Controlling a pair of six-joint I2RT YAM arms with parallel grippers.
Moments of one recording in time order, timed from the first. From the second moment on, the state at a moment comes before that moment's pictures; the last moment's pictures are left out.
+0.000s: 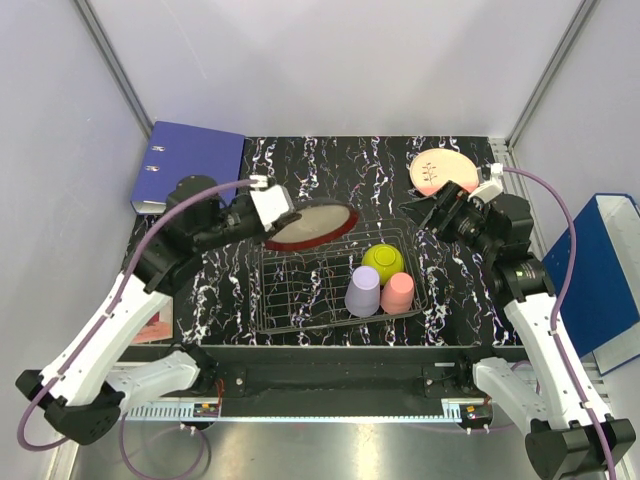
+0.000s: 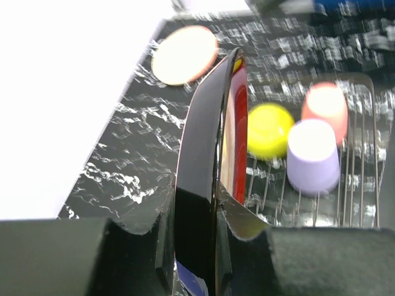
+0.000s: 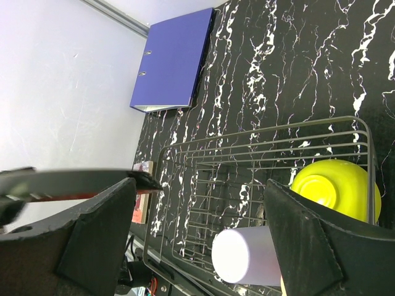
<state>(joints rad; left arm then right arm) -0.63 1.00 1.27 -0.52 0.44 0.51 0.18 0.85 0.90 -0.28 -0.41 0.76</state>
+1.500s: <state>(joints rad) -0.47 1.35 1.06 0.46 0.69 -1.22 0.19 1.06 0.92 0.24 -0.70 1.13</state>
